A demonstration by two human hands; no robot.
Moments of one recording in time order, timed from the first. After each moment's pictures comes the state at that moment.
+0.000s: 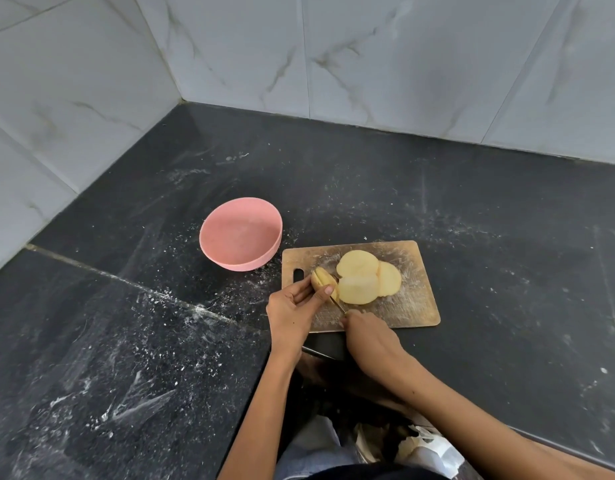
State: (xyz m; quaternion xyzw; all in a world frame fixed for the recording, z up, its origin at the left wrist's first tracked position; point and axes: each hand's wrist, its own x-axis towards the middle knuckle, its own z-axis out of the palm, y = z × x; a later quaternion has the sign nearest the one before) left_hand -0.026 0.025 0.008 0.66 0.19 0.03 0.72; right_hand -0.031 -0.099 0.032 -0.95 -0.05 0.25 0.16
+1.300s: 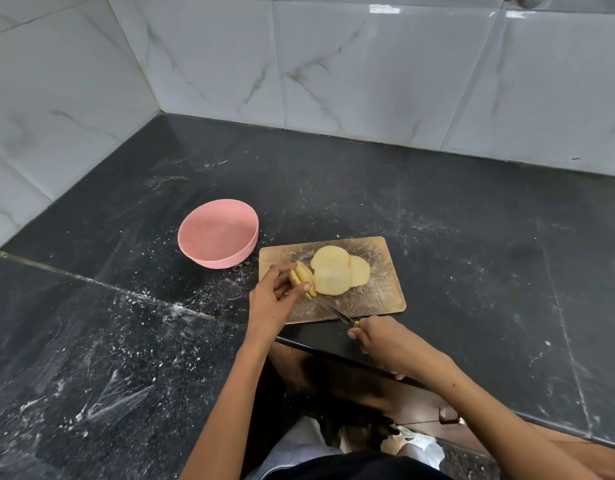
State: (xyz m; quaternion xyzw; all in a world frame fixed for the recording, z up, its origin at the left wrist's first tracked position) left_hand -0.029 0.035 0.003 0.76 0.05 0.03 0.64; right_hand -0.058 -0.165 0.059 -0.91 -0.02 0.34 0.23
